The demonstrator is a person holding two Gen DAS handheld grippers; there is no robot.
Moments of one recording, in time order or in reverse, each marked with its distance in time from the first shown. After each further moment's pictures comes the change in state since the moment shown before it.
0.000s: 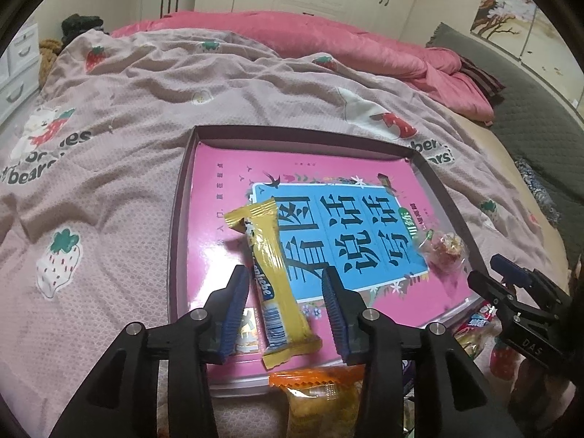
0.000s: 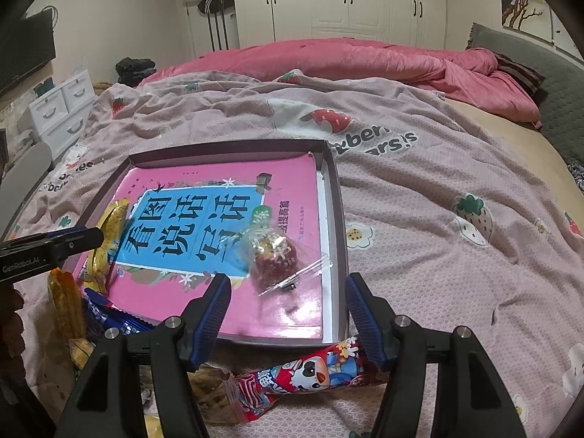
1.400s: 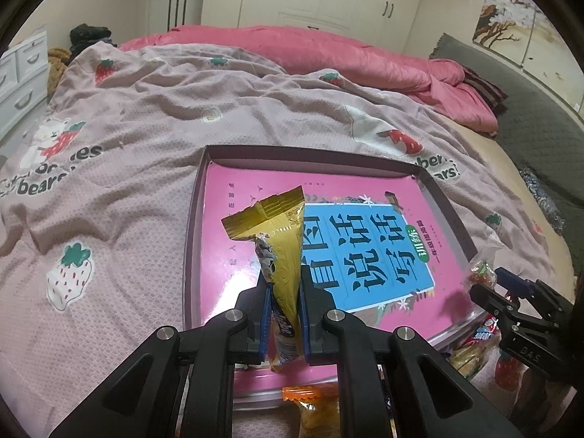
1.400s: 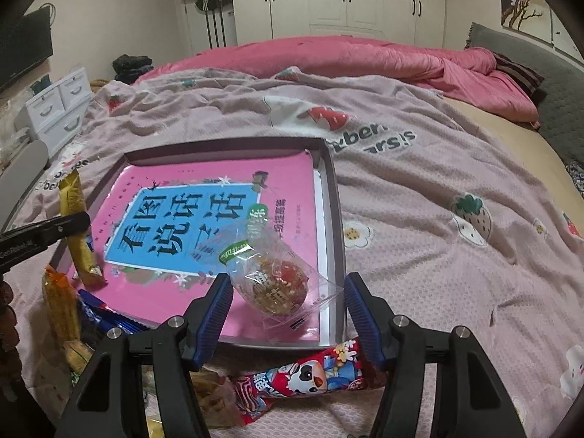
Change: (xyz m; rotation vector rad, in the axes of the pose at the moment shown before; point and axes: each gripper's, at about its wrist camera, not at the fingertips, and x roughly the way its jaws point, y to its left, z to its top) left arm -0.004 0.004 0.005 0.000 -0.058 0.027; right arm 0.006 0.002 0.001 -0.008 0.020 -0.025
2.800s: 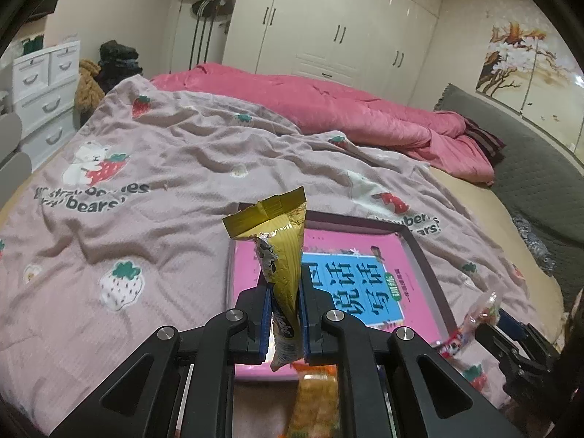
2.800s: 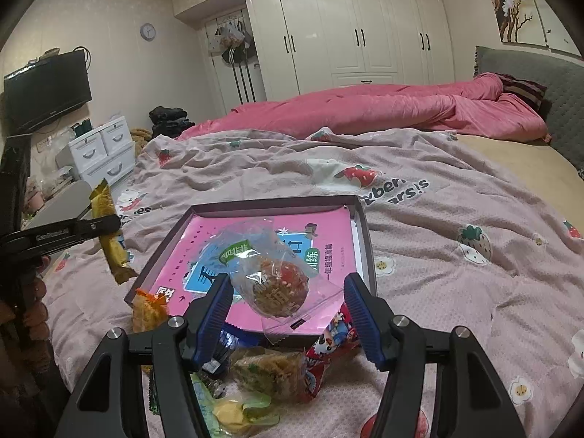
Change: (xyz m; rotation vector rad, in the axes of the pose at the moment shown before) left arm -0.082 0.010 0.006 -0.084 -0.185 0.008; right arm -0.082 0.014 -0.009 0.034 -0.221 0.155
